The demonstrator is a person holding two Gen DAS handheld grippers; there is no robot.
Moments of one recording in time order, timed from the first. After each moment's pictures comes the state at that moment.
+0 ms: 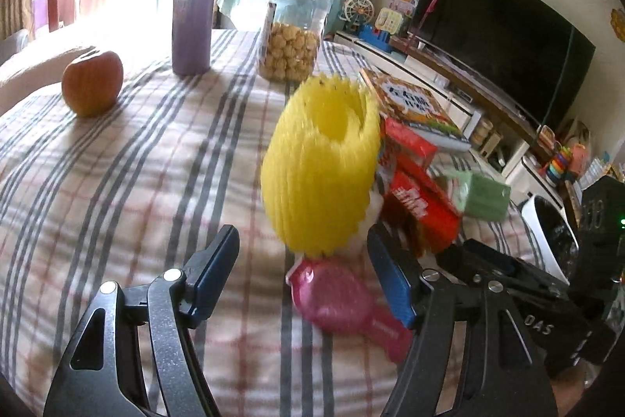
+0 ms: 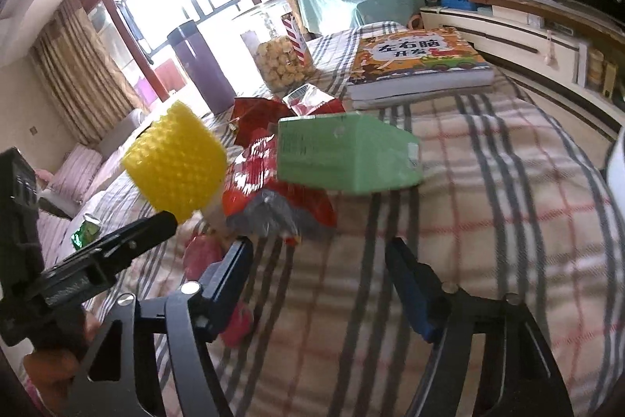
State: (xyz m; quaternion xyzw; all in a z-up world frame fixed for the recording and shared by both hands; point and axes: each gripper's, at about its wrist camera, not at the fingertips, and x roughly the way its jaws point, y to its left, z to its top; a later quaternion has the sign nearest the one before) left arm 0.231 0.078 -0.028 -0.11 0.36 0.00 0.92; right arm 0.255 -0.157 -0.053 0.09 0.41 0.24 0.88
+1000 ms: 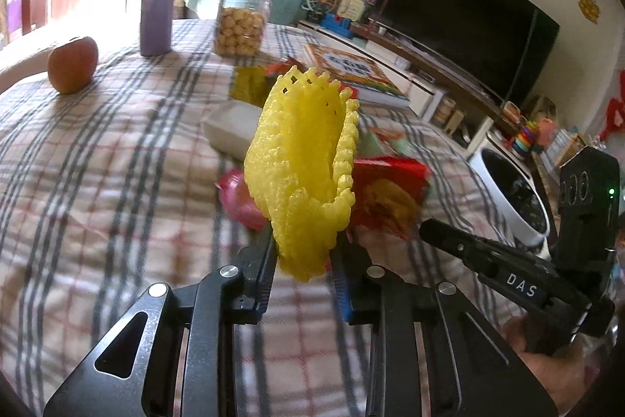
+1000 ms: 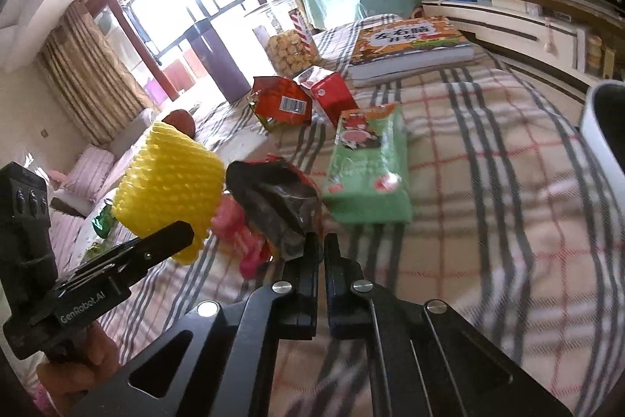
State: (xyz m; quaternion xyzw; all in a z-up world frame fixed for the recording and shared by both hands) left arm 0.167 0.032 -0.031 -0.11 0.37 -0.07 0.92; right arm 0.199 -0.185 -0.049 0.11 0.41 0.25 0.87
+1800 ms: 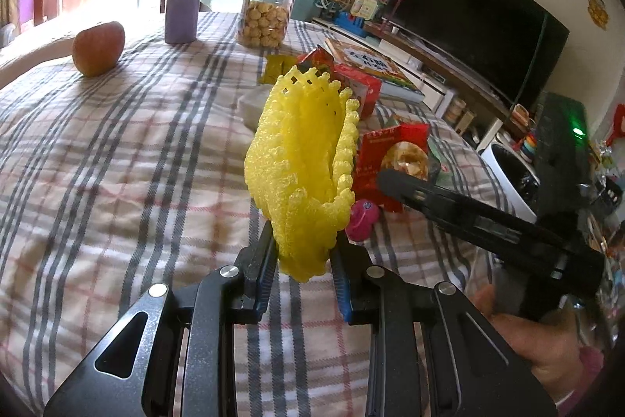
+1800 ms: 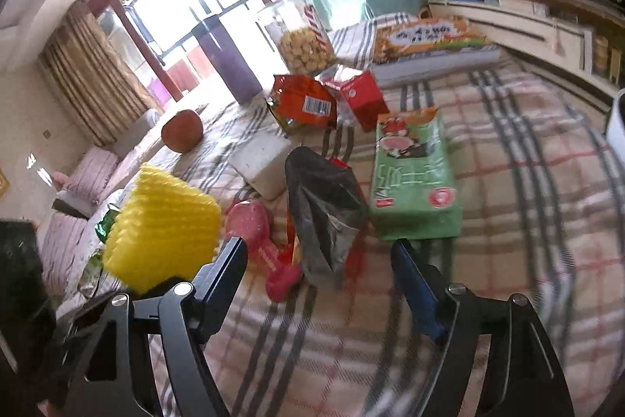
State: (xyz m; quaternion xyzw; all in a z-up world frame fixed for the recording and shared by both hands) left arm 0.145 0.054 -0.039 -0.12 0.38 -0.05 0.92; right arm 0.219 -0.147 -0.054 0.11 0.41 0.26 0.87
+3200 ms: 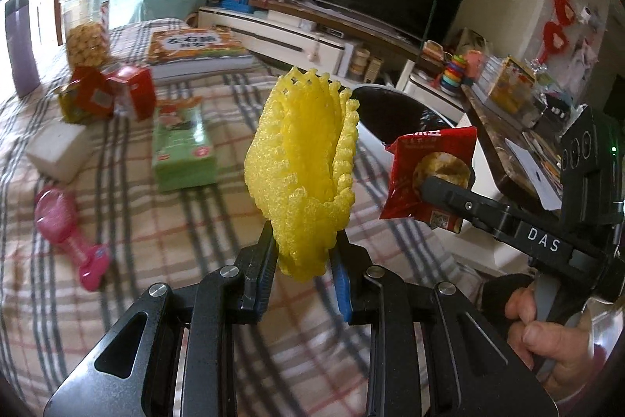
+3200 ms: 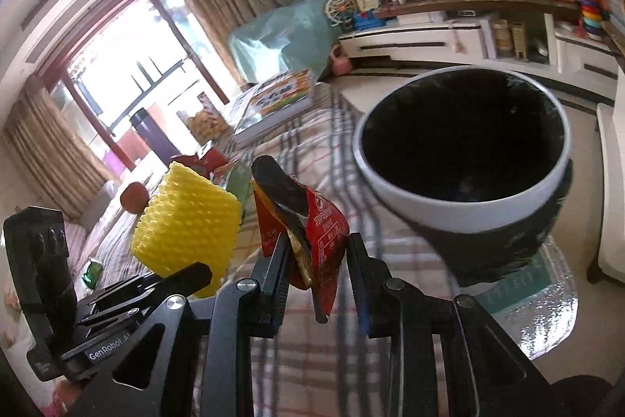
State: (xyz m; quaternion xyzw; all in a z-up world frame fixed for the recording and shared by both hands) left arm 0.169 -0.120 -0.021 -0.03 0.39 -0.21 0.89; right arm 0.152 -0.342 -0.028 0.19 0.36 0.13 0.90
